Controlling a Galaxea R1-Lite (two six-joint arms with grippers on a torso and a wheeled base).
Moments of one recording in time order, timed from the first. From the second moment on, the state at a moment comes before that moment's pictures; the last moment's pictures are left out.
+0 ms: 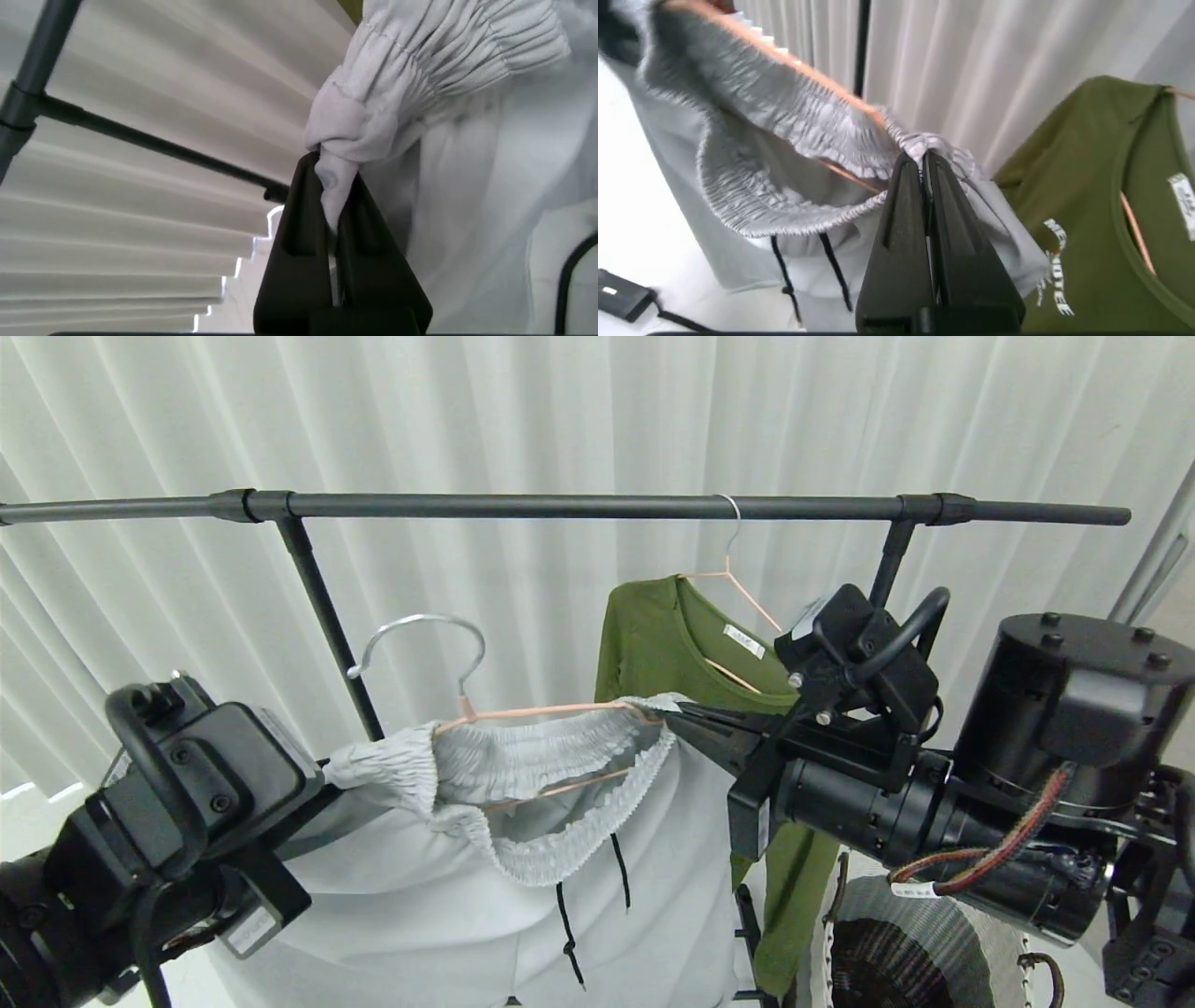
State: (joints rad) left arm -0.63 1.10 -0.58 -0.23 0.32 0.73; right arm 0.96 1.63 -0.80 -0.81 0.00 -0.16
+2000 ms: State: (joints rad) left arm -0.72 1.14 -0.61 -0.39 0.21 0.71; right arm 0.83 1.60 -1.08 -0.34 0.34 -0.38
